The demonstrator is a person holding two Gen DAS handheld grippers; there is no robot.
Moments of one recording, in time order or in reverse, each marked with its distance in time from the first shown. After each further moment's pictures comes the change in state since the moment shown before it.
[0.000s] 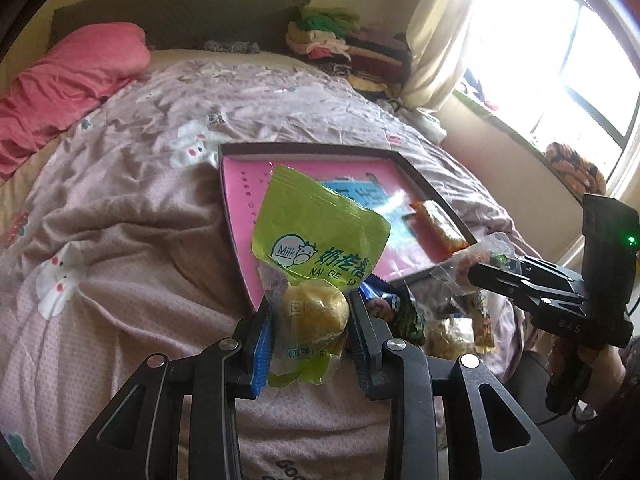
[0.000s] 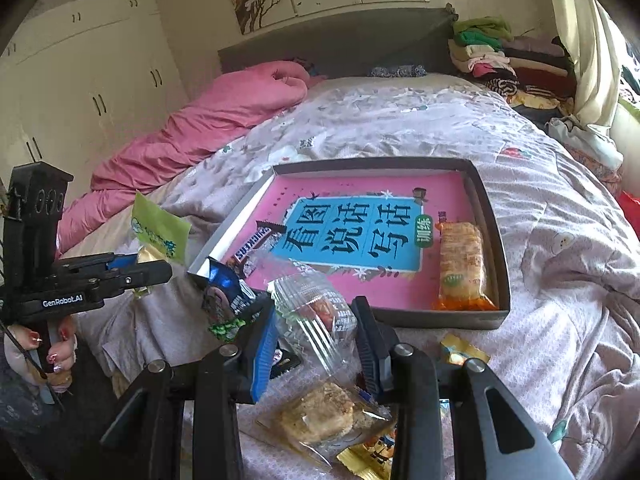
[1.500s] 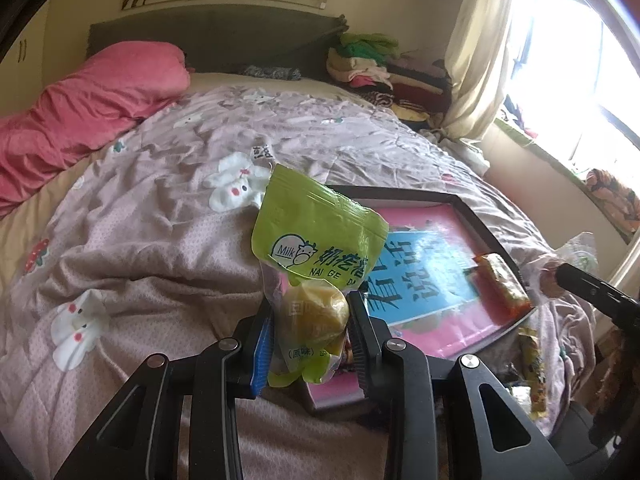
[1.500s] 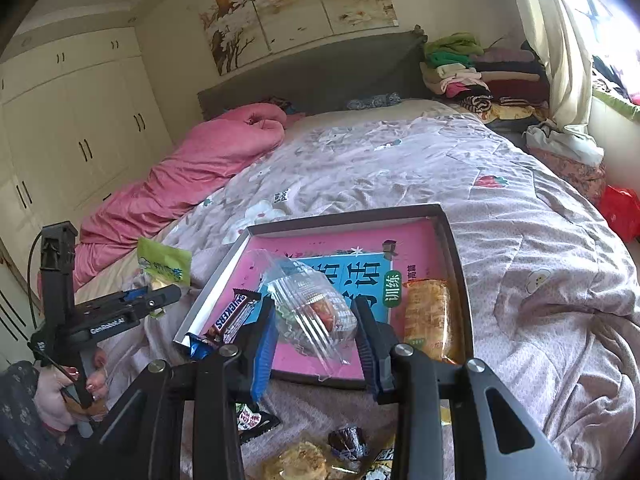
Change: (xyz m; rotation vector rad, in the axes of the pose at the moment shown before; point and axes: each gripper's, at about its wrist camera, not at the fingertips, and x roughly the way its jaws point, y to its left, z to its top) left arm 0.038 0.022 0.032 -0.034 -0.106 0.161; right arm -0.011 -0.028 0.034 0.093 -0.133 -0.033
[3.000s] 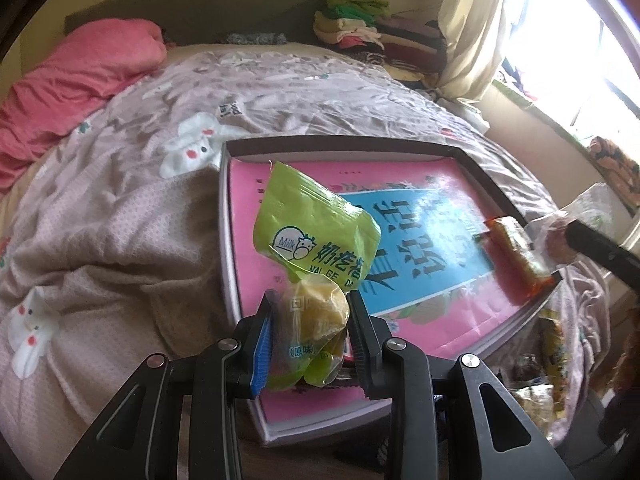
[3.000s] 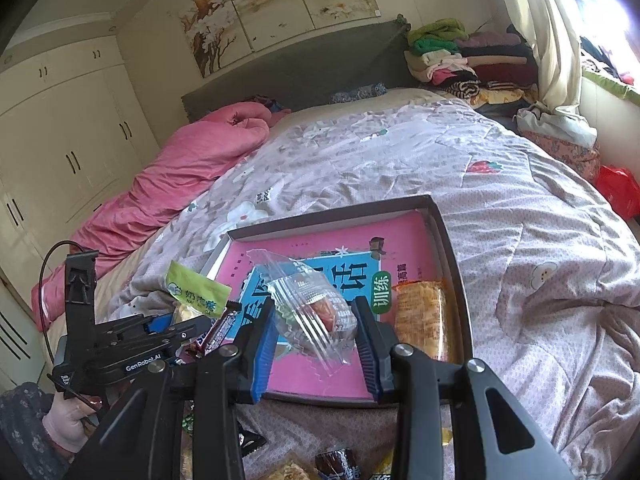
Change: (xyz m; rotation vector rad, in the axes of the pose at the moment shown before) left arm 0.054 -0.024 -0.005 0.037 0.137 -0.027; right arm 0.026 -0.018 0.006 0.062 0.022 -0.020
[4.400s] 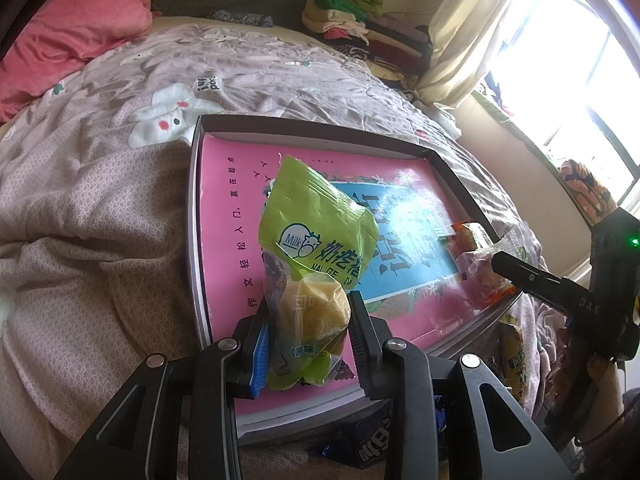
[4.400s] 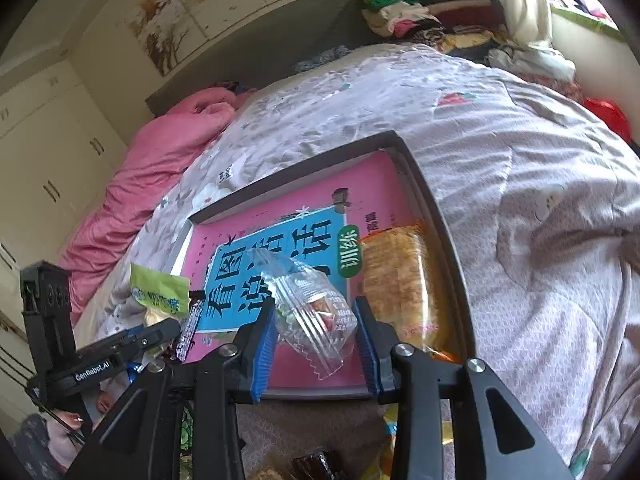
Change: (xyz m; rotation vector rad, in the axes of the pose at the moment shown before) left arm 0.007 0.009 0.001 -0.082 0.050 -0.160; right arm 0.039 -0.041 -0.017 0.194 0.105 -0.013
